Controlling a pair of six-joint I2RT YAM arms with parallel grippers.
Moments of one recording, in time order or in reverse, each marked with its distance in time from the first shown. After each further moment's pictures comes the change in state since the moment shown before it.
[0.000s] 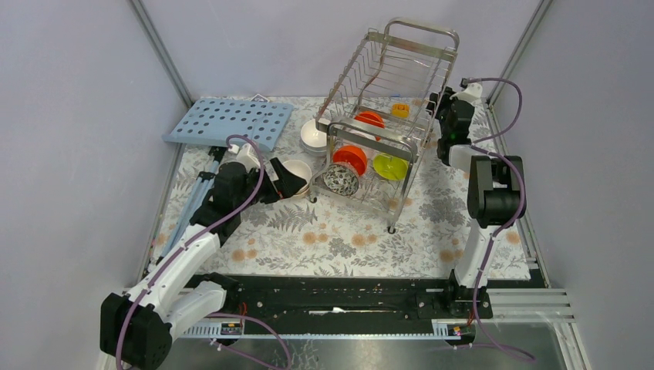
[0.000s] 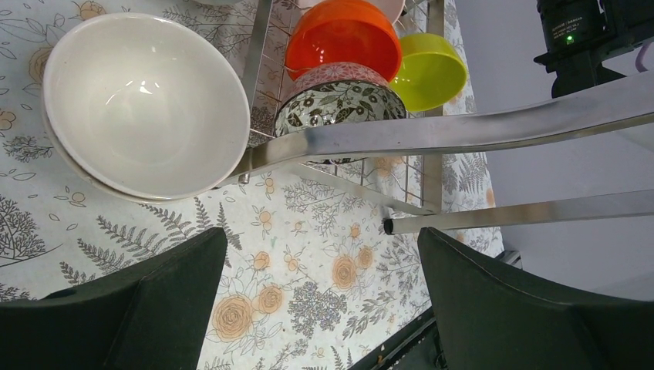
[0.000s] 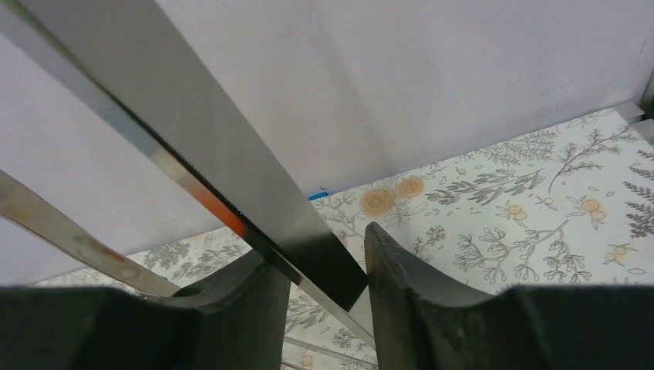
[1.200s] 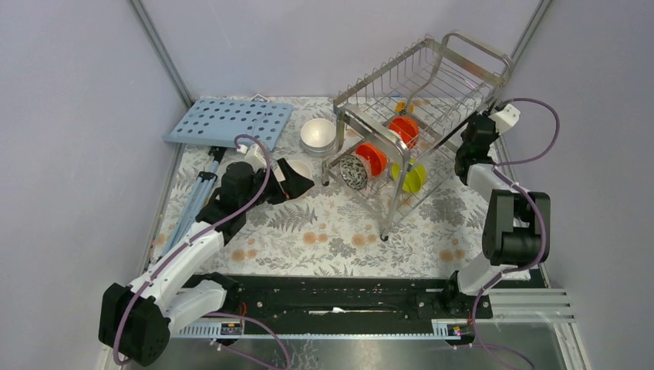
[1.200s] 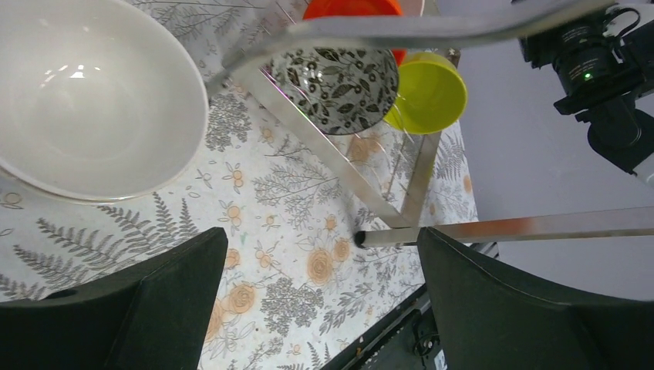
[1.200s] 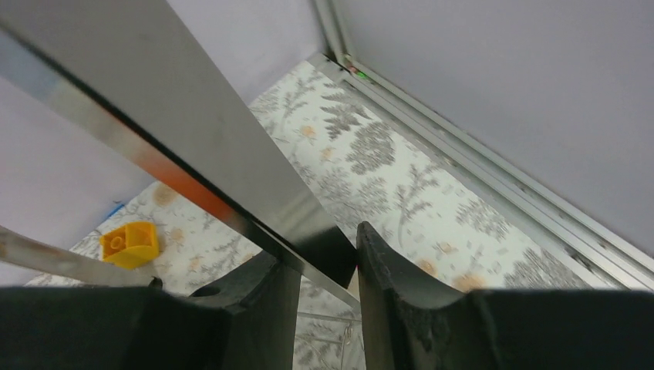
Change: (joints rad) left arm -0.048 0.041 -0.005 0.050 0.012 -0.047; right arm -0.073 -0.344 -0.255 -0.317 0.437 0.001
